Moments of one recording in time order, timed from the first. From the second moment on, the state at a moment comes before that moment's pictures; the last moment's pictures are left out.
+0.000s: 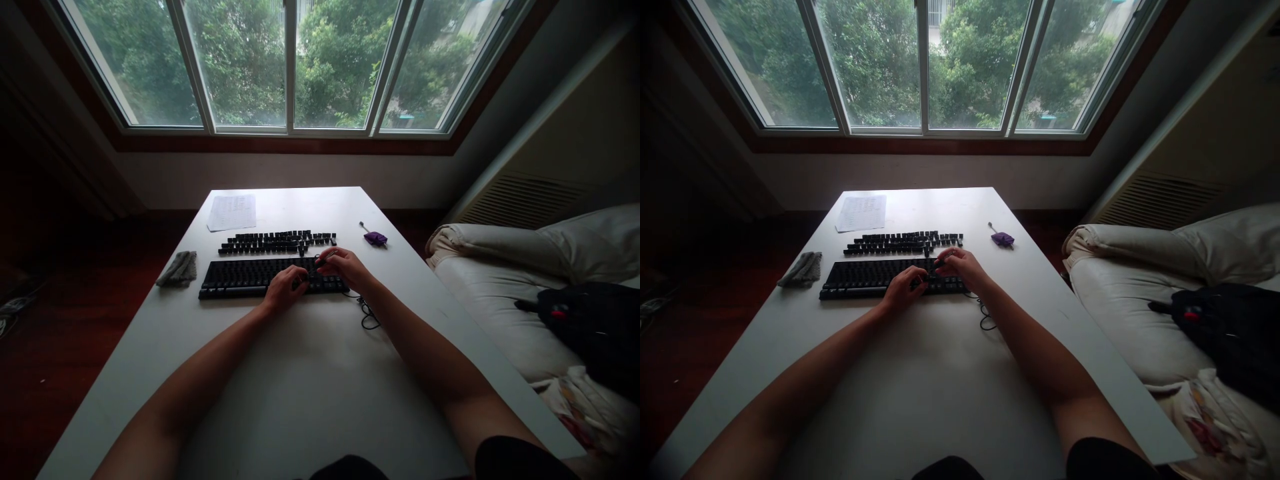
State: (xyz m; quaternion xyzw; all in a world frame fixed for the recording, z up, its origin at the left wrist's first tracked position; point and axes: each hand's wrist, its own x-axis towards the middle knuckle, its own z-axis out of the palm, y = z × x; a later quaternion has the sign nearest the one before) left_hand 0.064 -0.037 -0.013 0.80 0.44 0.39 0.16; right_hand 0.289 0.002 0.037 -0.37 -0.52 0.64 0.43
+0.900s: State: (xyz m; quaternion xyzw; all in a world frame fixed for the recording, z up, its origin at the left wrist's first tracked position) left_hand 0.065 -0.037 -0.014 0.76 0.42 0.43 0.25; right_hand 0.274 -0.002 0.018 -0.42 -0.51 0.56 0.49
